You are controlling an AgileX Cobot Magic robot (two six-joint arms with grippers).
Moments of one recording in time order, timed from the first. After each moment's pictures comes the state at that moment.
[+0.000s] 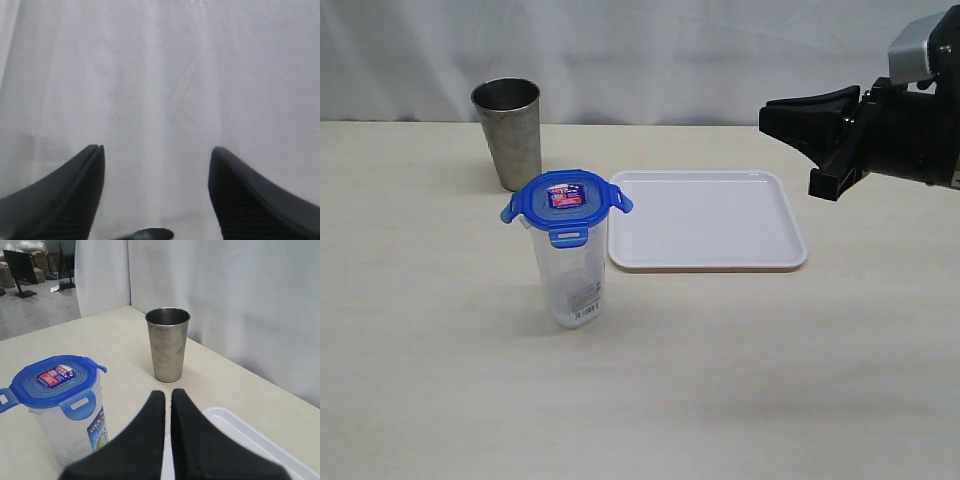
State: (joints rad) left arm -0.02 0.07 0.00 0.47 -0.48 -0.49; right arm -0.05 1.52 -0.80 -1.34 -0.93 0.93
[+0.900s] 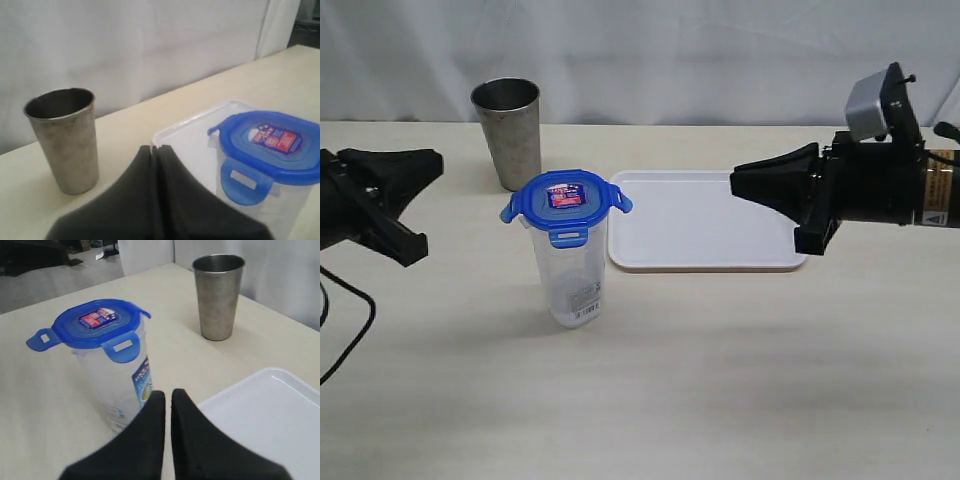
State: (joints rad) left arm -0.01 1.45 -0.42 0.83 -0.89 -0.41; right arm -0.03 1.63 -0.80 -1.49 -1.01 0.97
